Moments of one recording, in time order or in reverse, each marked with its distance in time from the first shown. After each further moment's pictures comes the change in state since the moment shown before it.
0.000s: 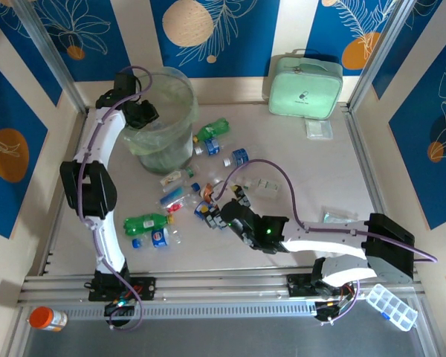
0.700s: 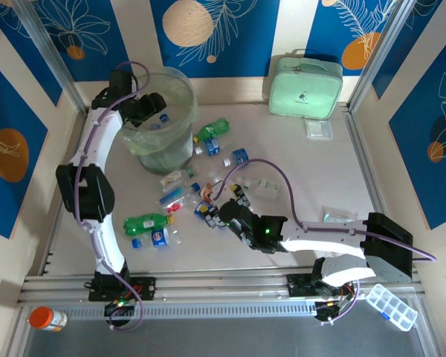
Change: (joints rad) left arm 0.006 -0.080 -0.035 0.085 0.127 0.004; right arm 0.006 0.007 0.013 -0.006 0.026 -0.019
